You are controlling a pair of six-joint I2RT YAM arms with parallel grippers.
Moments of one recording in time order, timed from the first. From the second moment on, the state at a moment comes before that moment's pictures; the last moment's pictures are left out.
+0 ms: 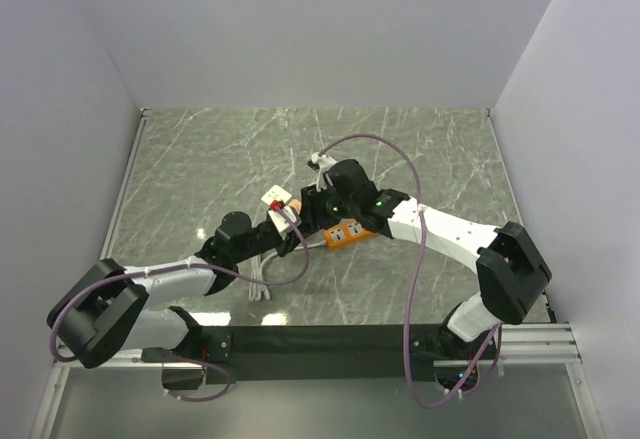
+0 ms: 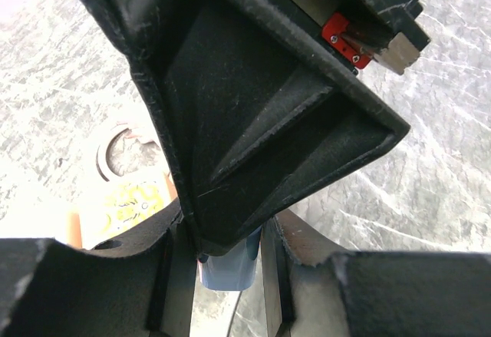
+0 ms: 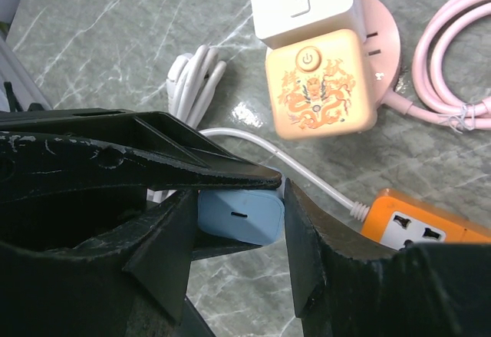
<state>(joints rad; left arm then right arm) -0.69 1.25 0.35 0.76 0.36 0.16 0.78 1.54 1.05 -0.17 -0.25 0.39</state>
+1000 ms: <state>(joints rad) -0.70 1.37 0.37 1.00 0.42 0.14 0.67 1.51 0.97 -0.26 -0.07 0.41</state>
